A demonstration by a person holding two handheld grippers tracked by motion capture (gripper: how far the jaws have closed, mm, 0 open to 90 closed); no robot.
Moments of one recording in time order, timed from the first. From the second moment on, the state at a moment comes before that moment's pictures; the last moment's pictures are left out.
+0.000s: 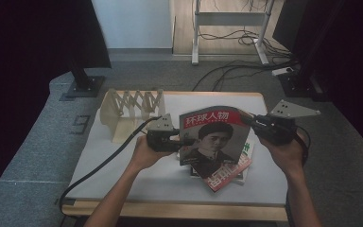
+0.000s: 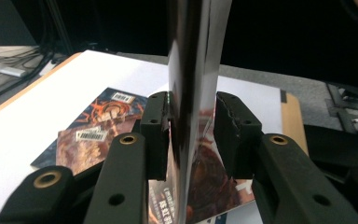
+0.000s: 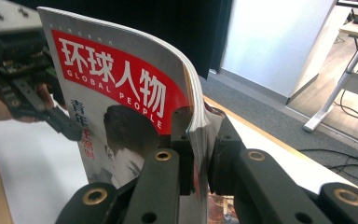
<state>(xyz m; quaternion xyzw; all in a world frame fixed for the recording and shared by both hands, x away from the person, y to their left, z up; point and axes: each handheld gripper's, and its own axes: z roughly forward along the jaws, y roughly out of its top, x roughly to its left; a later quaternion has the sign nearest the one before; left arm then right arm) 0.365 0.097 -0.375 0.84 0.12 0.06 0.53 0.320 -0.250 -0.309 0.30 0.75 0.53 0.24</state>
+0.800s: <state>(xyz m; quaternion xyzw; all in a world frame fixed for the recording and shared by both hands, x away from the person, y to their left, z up) 0.373 0.084 -0.316 0.84 0.10 0.09 0.53 0.320 -0.251 -0.309 0.30 0.76 0.53 0.23</state>
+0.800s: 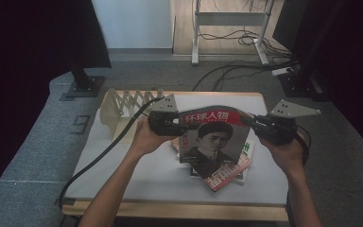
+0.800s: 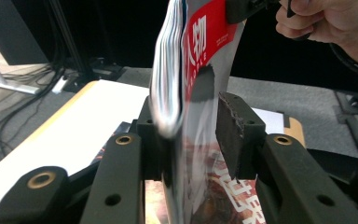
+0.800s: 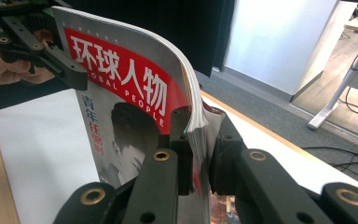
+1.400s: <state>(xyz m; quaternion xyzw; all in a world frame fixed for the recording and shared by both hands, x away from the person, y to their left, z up) 0.374 0.082 -0.311 0.84 0.10 0.11 0.51 0.321 -0.258 -0.318 0.31 0.75 0.53 0.24</state>
